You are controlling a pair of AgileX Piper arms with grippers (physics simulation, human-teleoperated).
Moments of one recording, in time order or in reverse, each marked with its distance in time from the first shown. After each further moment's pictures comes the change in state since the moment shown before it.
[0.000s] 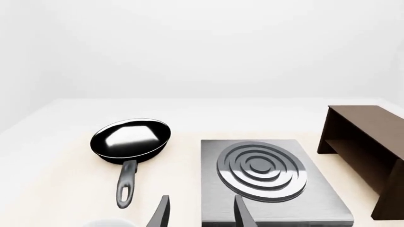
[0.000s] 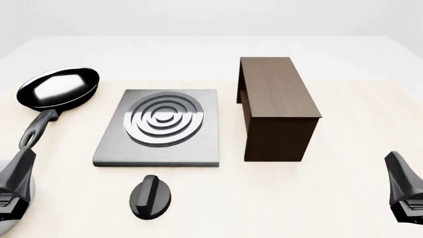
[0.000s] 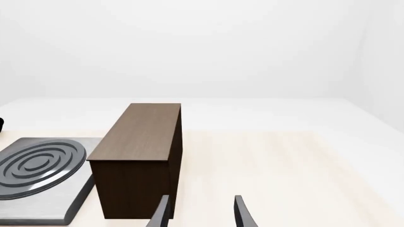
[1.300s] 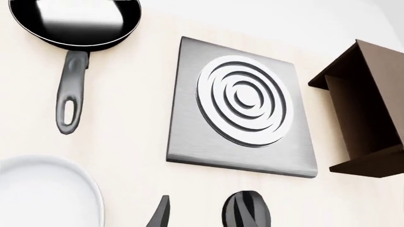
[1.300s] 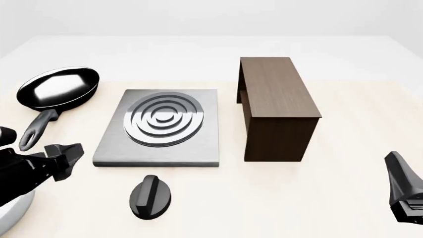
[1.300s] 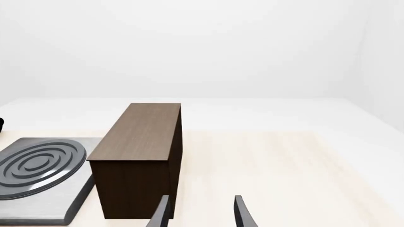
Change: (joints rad) left arm -0.117 0.638 -0.262 0.232 -0.322; right arm 0.000 0.001 0.000 0.000 0.000
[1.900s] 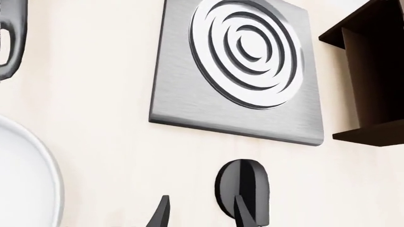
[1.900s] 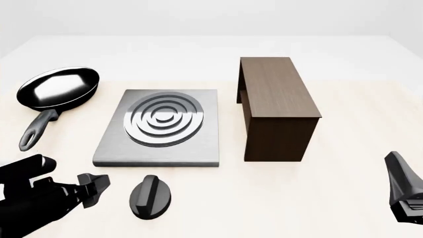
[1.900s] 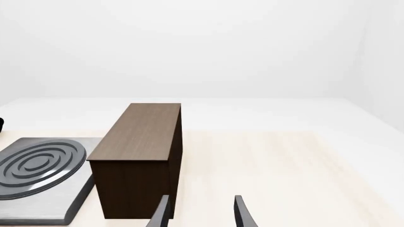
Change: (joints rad) left arm -0.139 0.193 0.159 -0.189 -0.161; right arm 0.000 0.000 0.000 0.000 0.000
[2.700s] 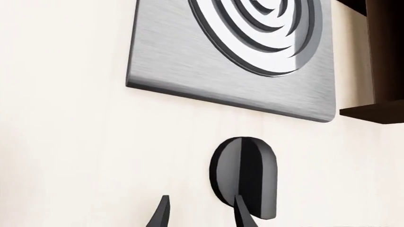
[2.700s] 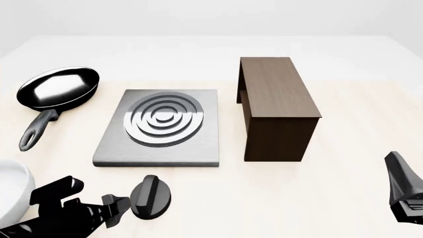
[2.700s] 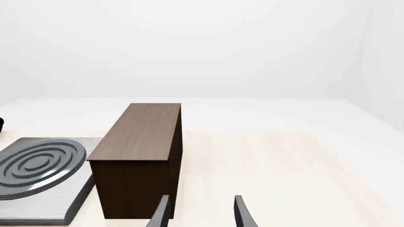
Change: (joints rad) left arm -0.155 0.347 0.120 -0.377 -0.172; right arm 0.000 0.000 0.000 0.000 0.000
